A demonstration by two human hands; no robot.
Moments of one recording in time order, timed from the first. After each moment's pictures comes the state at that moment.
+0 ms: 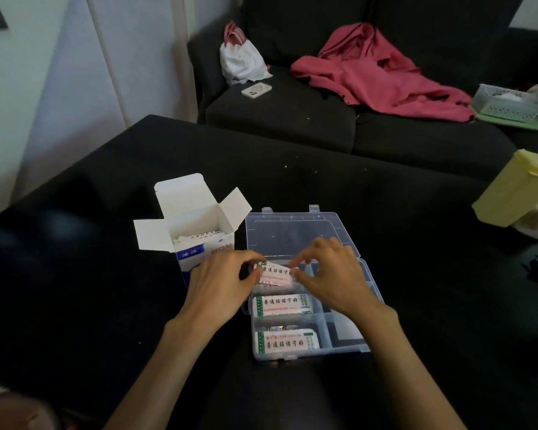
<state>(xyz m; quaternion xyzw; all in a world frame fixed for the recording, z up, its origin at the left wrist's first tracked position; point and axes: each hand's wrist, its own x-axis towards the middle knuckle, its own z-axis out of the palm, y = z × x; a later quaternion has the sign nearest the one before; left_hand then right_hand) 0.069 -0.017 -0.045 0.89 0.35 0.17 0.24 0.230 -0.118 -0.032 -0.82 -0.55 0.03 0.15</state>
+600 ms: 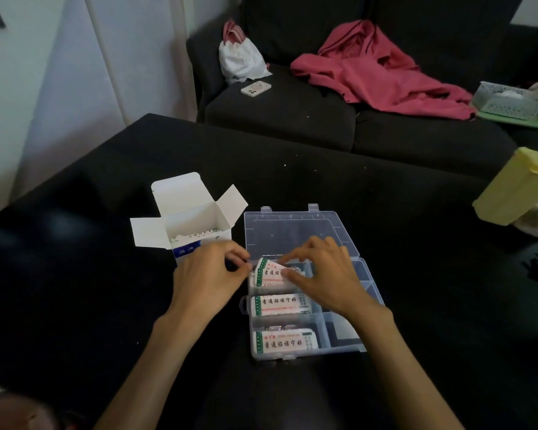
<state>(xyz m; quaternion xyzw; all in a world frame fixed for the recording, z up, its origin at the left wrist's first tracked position) 0.064 -0.012 -0.030 0.84 0.43 0.19 0.26 0.230 -0.115 -0.035 -0.81 -0.57 0.05 0.15</state>
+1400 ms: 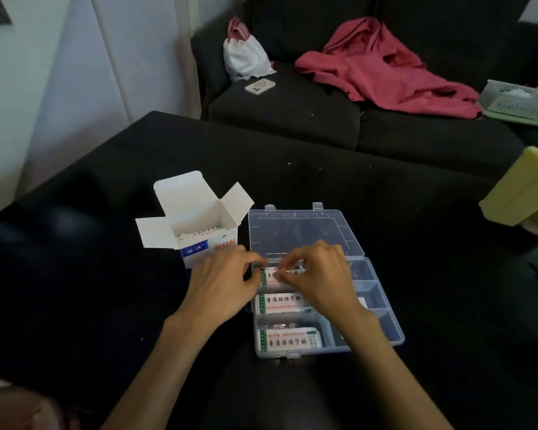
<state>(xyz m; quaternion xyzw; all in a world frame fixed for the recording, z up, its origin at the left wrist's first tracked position) 0.067 -0.018 -0.037 0.91 0.34 0.13 0.19 0.212 -0.107 -0.045 -0.81 -0.54 -0.02 0.24</state>
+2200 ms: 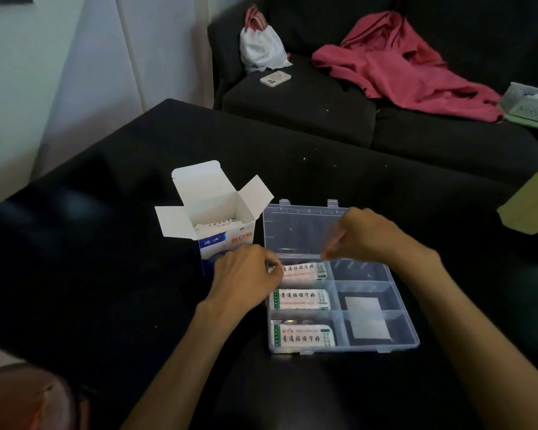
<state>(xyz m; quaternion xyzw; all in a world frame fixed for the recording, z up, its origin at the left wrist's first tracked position) 0.079 -0.016 -0.047 0.88 0.38 0.11 0.25 0.258 -0.084 0.017 -0.84 -0.51 0.16 0.00</state>
